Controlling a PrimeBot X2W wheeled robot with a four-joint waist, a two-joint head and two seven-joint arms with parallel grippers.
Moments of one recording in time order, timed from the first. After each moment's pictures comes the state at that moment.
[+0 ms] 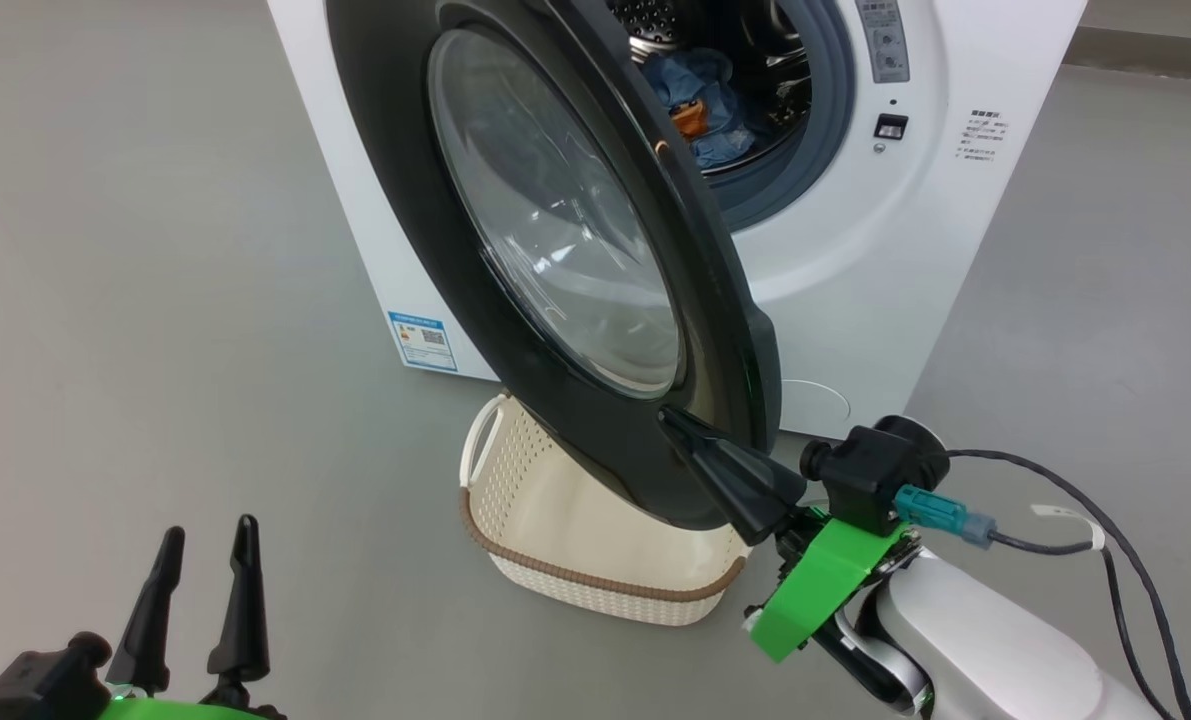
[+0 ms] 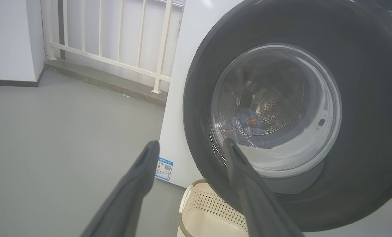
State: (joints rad) left arm -0.06 0.20 -0.08 0.23 -0.56 -0.13 -0.26; right arm -0.50 -0.24 0.76 0.29 0.54 0.13 -0.26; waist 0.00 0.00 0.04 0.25
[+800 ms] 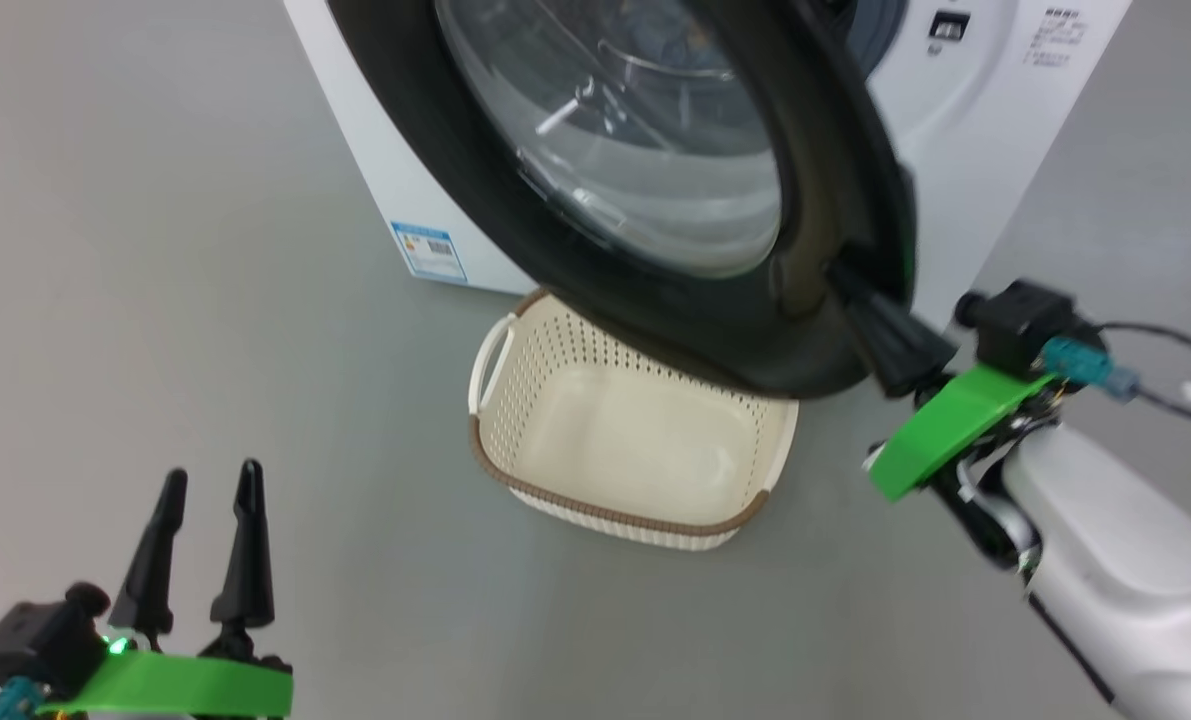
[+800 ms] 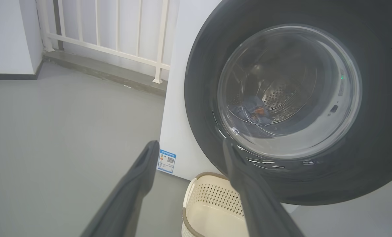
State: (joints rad) left arm -0.12 0.20 -0.10 0.20 -0.57 -0.13 -0.26; right arm -0.65 -0.32 0.63 0.50 0.60 0.13 -0.26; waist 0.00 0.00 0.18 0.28
